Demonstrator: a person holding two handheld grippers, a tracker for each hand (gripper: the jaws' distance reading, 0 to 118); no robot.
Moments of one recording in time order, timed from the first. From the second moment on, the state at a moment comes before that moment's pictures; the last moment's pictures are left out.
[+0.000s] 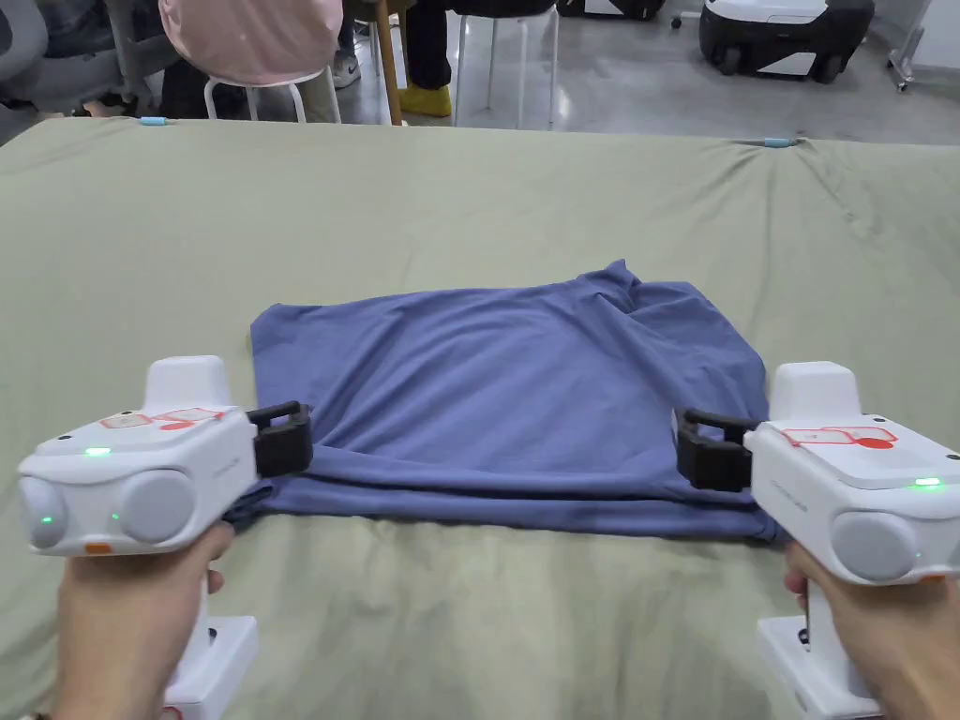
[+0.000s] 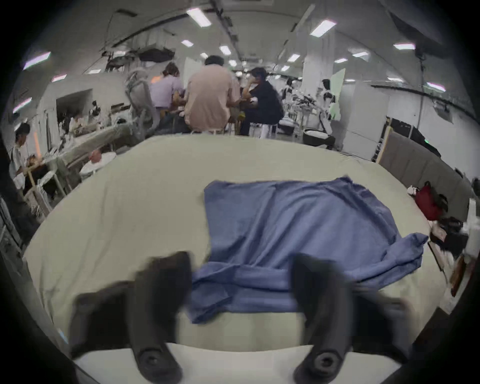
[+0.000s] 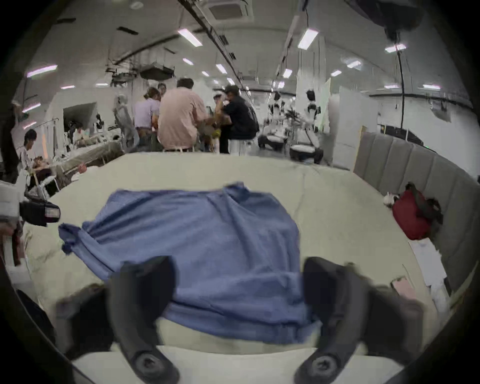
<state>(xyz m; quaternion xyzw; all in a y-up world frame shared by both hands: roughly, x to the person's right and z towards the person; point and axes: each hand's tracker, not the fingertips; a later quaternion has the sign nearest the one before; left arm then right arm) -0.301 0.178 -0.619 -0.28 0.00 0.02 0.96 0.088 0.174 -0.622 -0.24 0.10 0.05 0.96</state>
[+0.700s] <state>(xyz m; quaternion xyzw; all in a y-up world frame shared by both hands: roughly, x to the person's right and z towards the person) -0.345 0.151 -0.852 -0.35 0.04 -0.02 0.94 0.069 0.140 -0.758 -0.28 0.13 0.07 0.95</state>
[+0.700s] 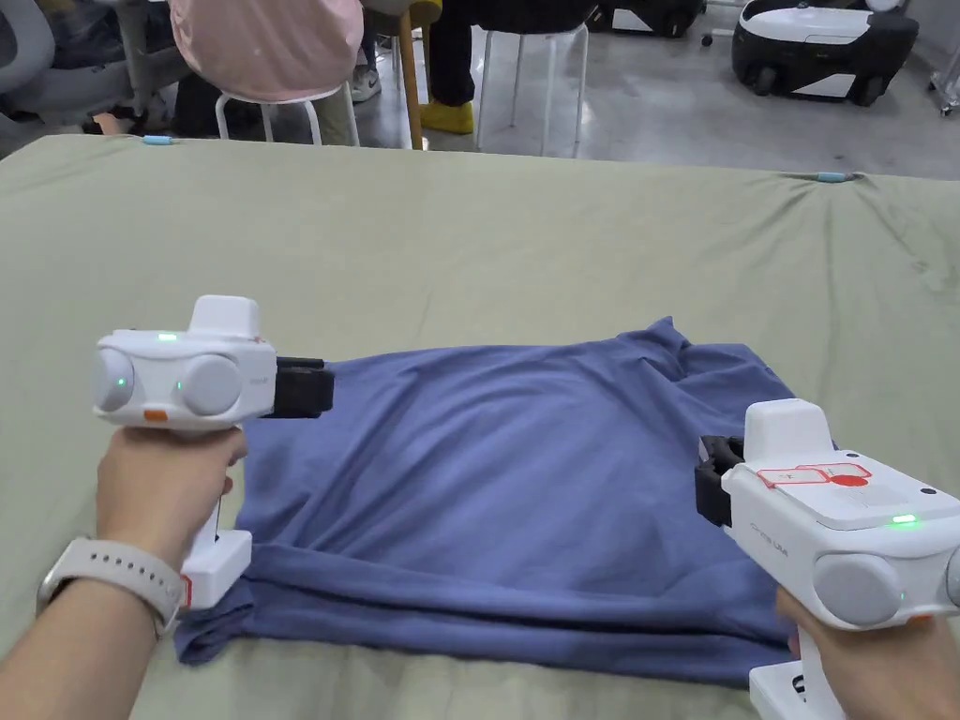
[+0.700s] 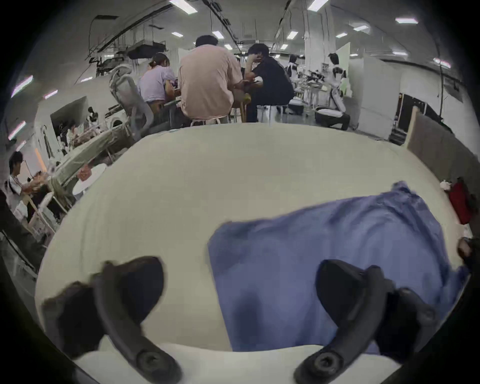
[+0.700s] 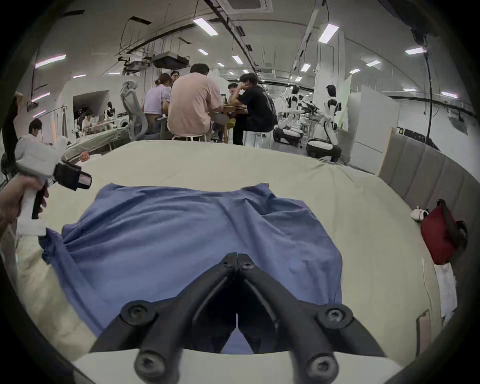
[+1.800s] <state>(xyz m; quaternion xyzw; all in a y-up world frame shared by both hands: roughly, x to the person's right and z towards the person) -0.346 0.198 -0.826 -0.32 -0.03 -0.03 0.95 0.172 0.200 -0.835 -0.29 0.08 0.10 0.95</state>
